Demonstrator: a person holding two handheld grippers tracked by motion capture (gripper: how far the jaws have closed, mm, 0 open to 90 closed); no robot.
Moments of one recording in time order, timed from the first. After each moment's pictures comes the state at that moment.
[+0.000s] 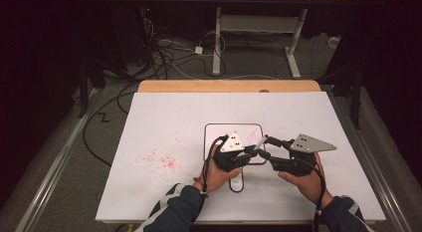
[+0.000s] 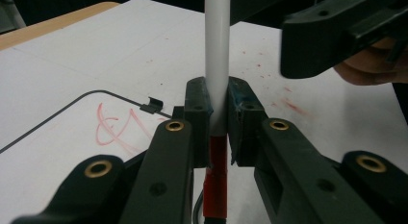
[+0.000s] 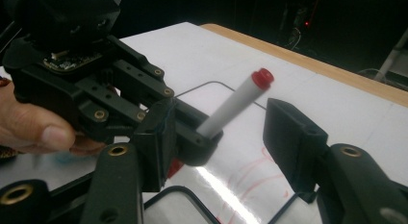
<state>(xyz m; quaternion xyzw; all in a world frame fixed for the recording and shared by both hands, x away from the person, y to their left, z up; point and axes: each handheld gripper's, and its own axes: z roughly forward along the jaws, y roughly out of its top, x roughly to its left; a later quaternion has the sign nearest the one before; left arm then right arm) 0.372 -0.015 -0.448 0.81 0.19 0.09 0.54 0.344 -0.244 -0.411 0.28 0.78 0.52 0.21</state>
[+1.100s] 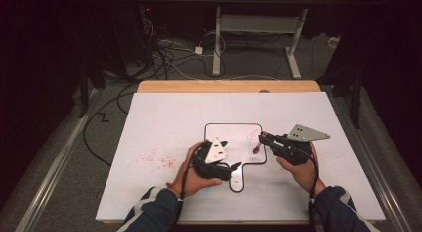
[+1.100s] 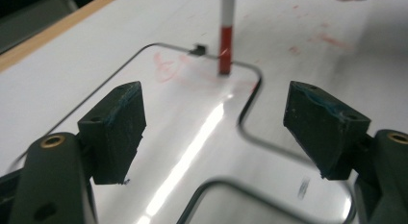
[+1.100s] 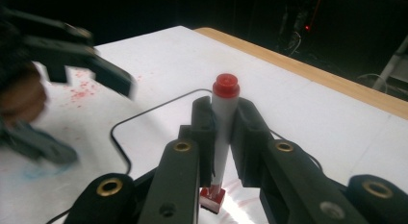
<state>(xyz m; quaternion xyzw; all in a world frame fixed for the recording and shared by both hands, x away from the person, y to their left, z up) 0.344 0.055 -0.438 0.85 0.21 0.19 0.45 0.375 -0.243 -0.413 0.27 0.78 0.53 0.21</state>
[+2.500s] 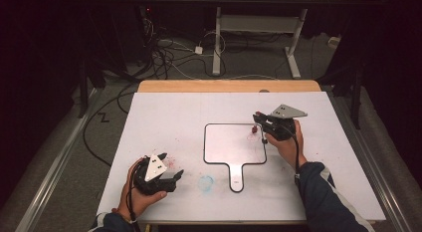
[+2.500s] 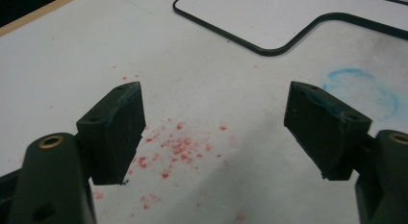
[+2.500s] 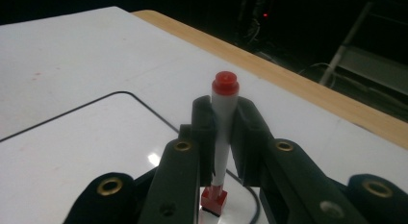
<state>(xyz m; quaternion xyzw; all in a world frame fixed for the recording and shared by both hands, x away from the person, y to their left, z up) 0.302 0.175 -0.464 0.82 0.33 0.24 0.40 0.454 -0.223 -0.429 0.30 0.78 0.48 0.27</state>
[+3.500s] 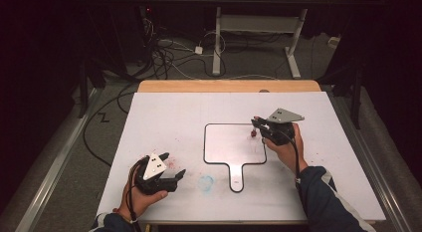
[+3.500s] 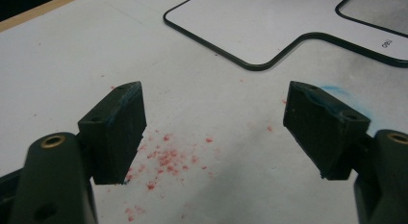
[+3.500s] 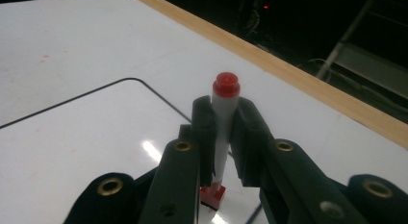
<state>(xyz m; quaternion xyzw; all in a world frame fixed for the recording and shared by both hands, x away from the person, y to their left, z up) 0.302 0.173 -0.461 0.82 0.33 0.23 0.41 0.438 -0.216 -0.425 0.30 0.79 0.44 0.29</state>
